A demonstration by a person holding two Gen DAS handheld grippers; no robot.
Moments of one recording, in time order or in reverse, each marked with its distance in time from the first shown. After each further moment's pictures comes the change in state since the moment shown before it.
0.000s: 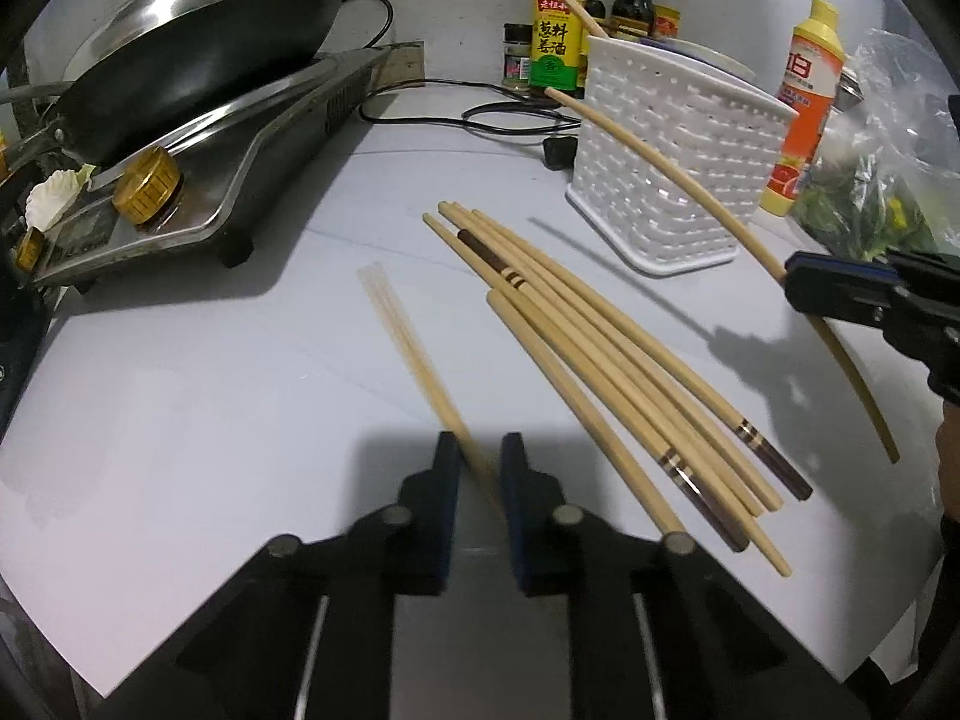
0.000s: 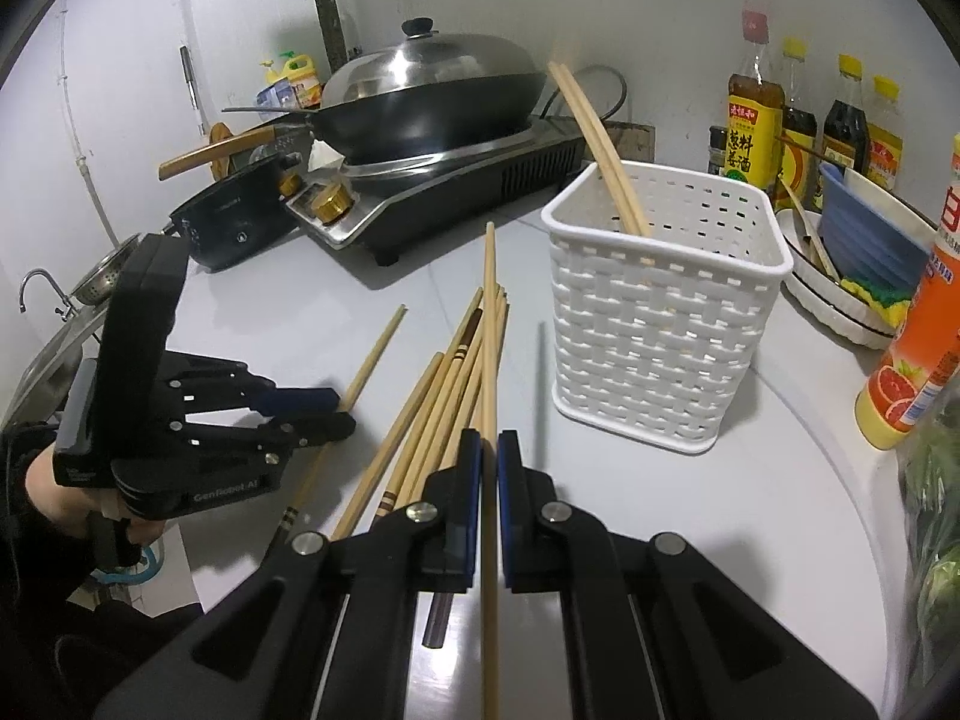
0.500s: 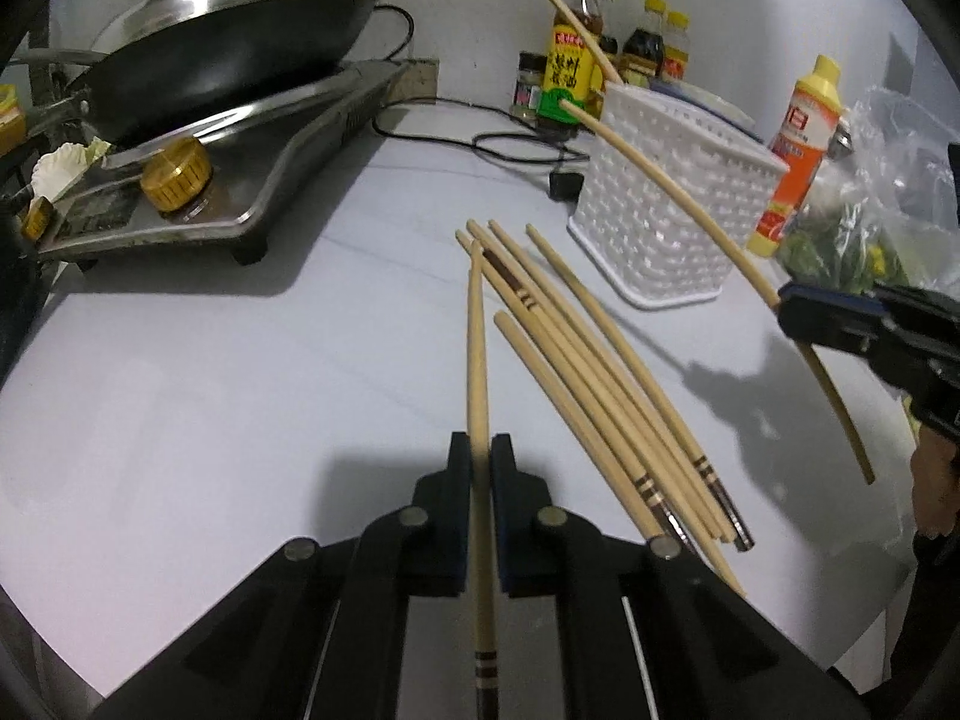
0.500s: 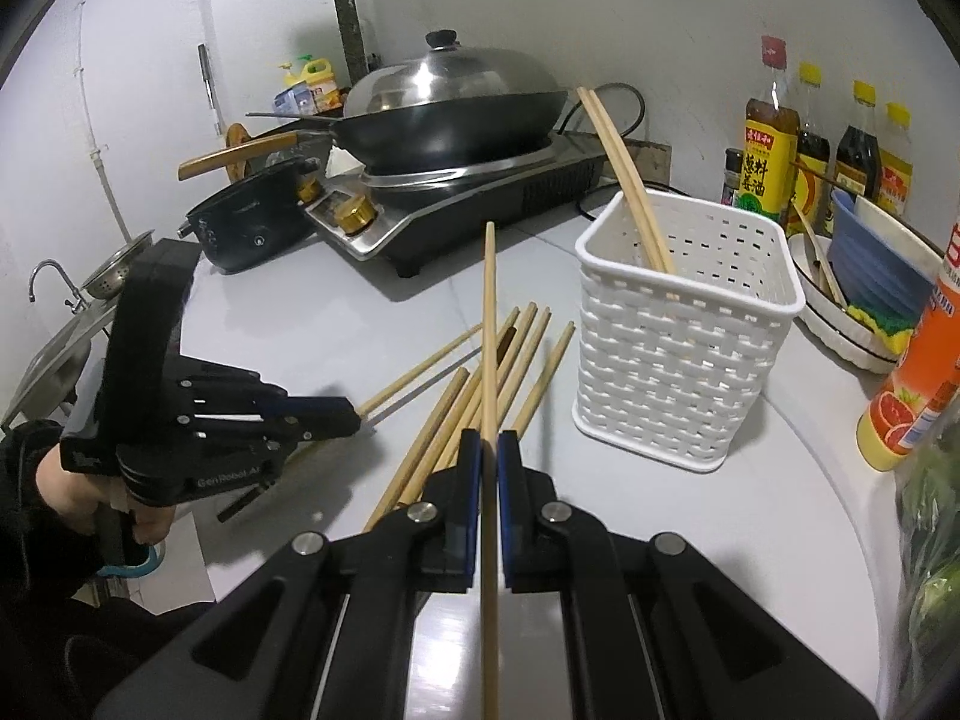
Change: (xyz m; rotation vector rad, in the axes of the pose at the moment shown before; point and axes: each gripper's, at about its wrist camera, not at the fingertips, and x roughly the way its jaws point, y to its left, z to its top) left arm -0.018 0.015 0.000 -0.076 -0.059 -0.058; right arm -0.009 0.010 0.007 -0.038 -0.023 0.019
